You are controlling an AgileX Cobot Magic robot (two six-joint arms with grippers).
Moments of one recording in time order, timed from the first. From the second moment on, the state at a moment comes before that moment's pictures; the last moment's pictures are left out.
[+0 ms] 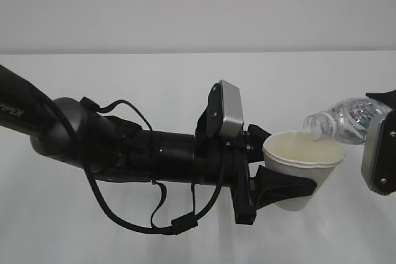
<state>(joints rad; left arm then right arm) -0.73 2.17 -1.07 1.01 -1.14 -0.52 0.16 1.21 -0.35 -0.03 -0.34 -1.49</state>
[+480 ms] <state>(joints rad) -0.73 2.17 -1.07 1.01 -1.14 -0.52 0.16 1.21 -0.35 -0.03 -0.39 -1.52</state>
